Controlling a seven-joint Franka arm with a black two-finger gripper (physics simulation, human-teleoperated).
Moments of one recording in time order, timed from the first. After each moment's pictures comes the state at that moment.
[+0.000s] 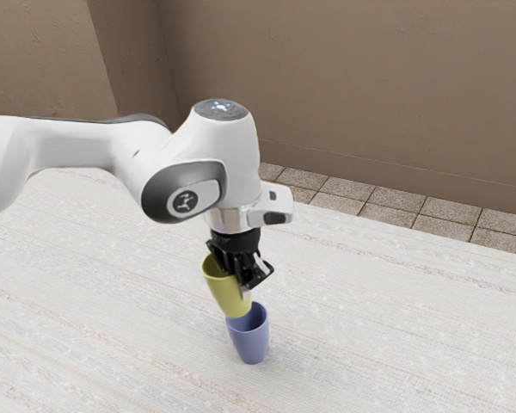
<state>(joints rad) -0.67 -0.04 0.20 -2.10 0.08 2.06 -0.26</state>
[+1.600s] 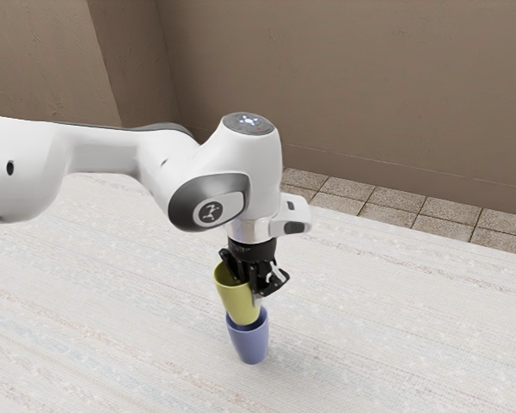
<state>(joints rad) -0.64 0.06 0.17 -2.05 0.08 2.05 -0.35</state>
